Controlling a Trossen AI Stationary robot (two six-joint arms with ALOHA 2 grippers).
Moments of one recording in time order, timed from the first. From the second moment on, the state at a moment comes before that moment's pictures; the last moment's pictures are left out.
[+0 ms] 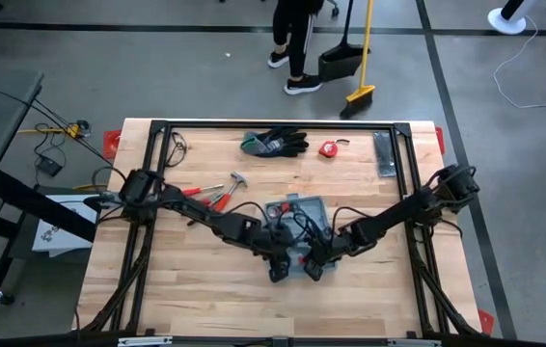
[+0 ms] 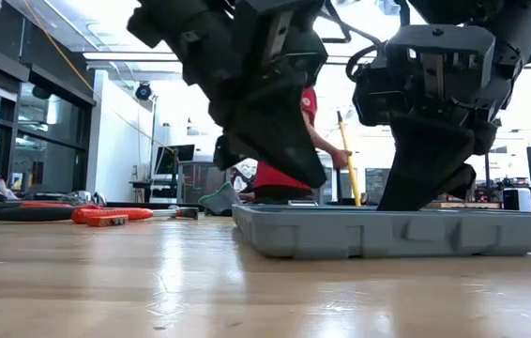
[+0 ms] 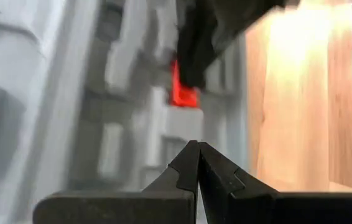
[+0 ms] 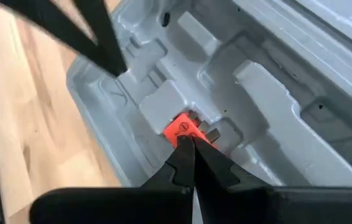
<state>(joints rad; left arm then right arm) -0.29 1.98 1.26 -0.14 -0.03 -0.61 0.39 1.74 0.83 -0.04 0.10 0.97</state>
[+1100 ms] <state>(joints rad) -0.29 2.07 1.26 -0.07 -0.02 -0.64 0.37 1.72 0.83 -0.05 0.08 0.94</state>
